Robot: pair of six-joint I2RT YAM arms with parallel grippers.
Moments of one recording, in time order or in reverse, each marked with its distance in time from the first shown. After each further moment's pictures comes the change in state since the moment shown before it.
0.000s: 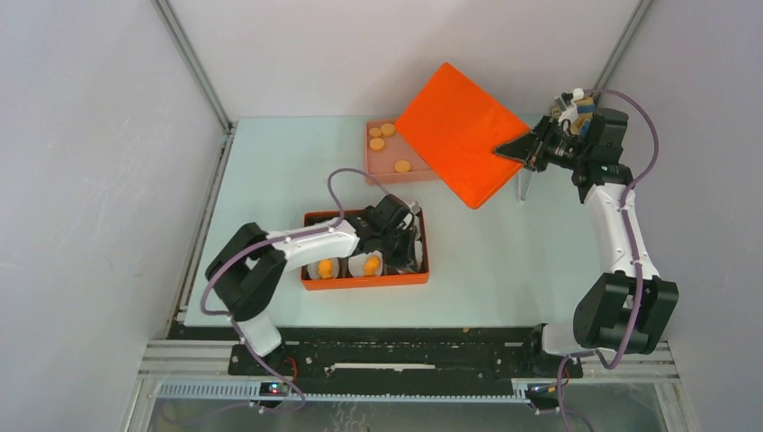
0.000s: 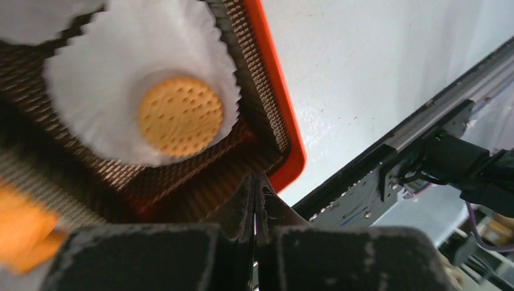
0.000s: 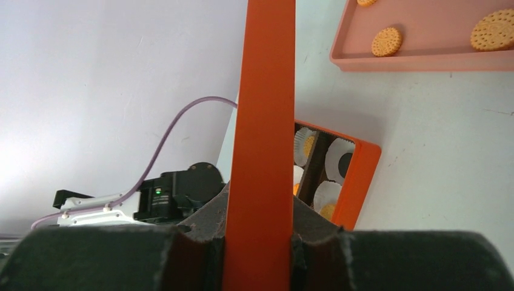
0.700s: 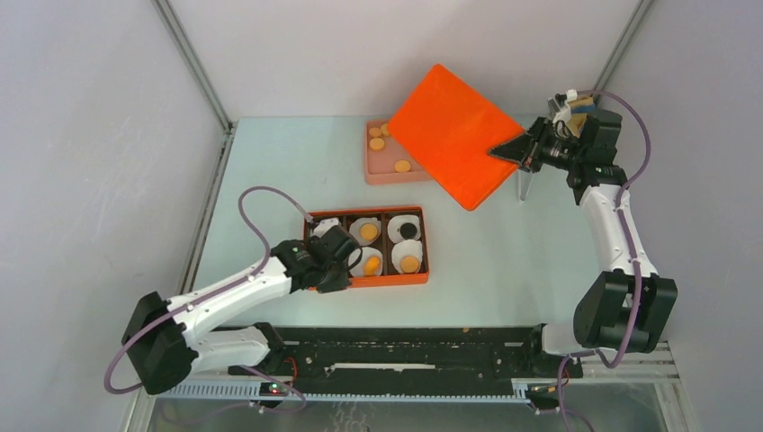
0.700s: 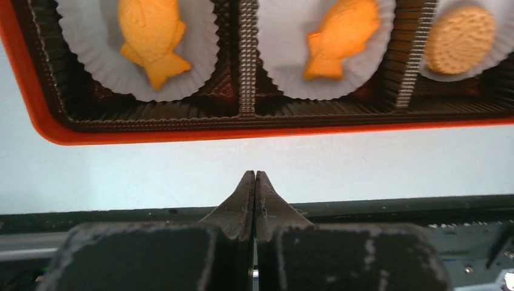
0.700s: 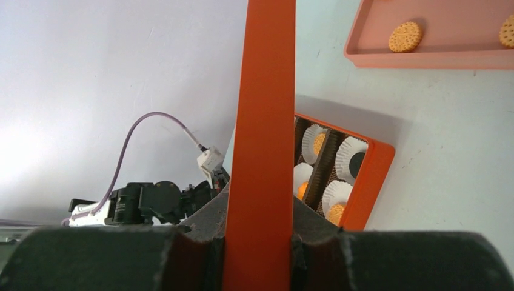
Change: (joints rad) left arm -0.002 -0.622 -0.298 -0.485 -0.535 -0.222; right arm 0.029 0.003 -0.031 0.068 -0.026 0.042
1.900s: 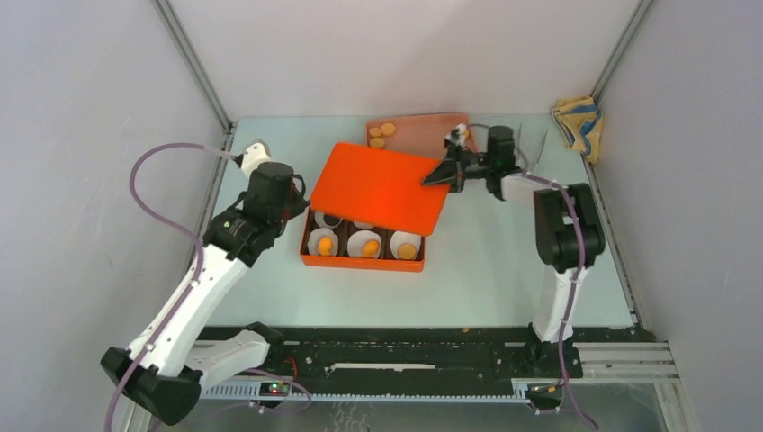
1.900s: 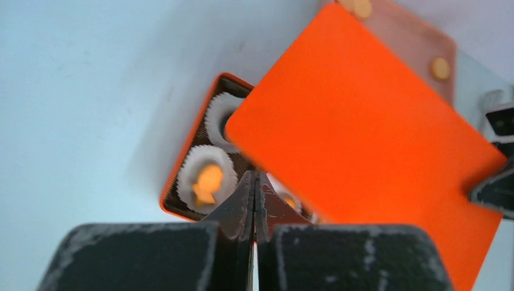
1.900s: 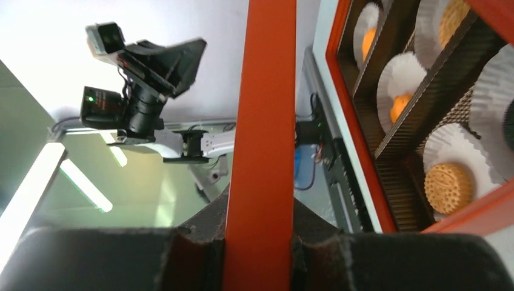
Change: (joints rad) left arm 0.332 -0.095 0.359 0.063 -0.235 0.172; right arm 0.301 0.528 0.003 0.603 -0.312 0.505
